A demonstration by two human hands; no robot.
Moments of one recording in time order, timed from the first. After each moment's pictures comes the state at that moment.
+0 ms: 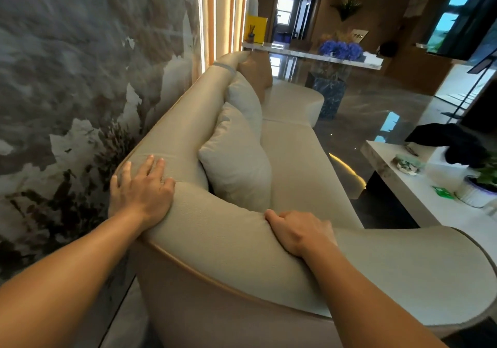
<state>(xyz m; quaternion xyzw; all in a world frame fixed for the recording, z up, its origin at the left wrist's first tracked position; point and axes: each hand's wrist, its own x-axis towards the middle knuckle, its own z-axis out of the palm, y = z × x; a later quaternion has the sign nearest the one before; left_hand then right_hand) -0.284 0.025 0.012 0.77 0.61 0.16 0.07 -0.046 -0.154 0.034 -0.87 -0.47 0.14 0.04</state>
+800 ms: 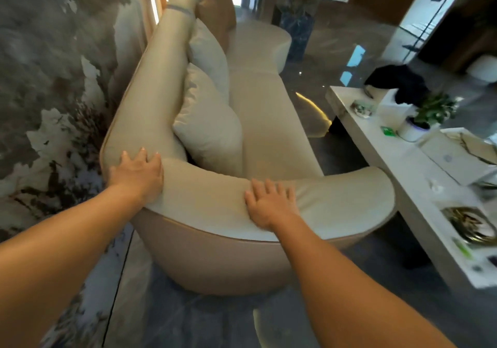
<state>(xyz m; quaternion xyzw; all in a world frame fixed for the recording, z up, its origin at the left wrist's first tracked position) -0.288 0.004 0.071 0.84 0.52 -0.12 0.06 -0.090 -0.196 0.058 -0.88 -0.42 0.22 -0.02</state>
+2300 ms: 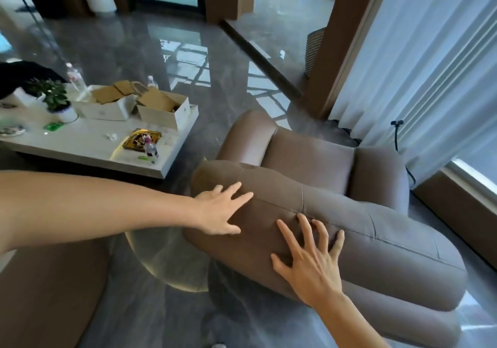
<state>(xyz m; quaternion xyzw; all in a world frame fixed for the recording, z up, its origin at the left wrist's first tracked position) -0.160 -0.852 0.361 0.86 -0.46 -0.21 -0.07 -0.362 -1.020 0.318 -0.99 0.16 0.00 0.02</state>
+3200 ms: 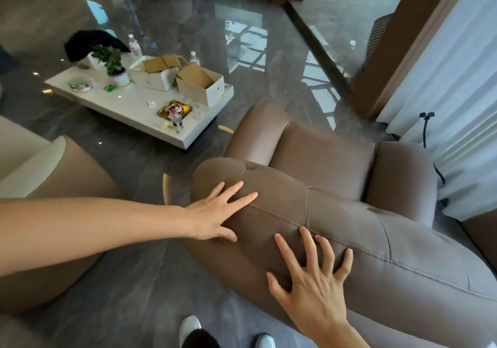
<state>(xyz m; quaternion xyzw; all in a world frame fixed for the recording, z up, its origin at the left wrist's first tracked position) -0.266 -0.949 0.337 0.91 -0.32 -0.27 0.08 -0.440 -1.168 0.321 -1.00 0.02 0.00 0.08</state>
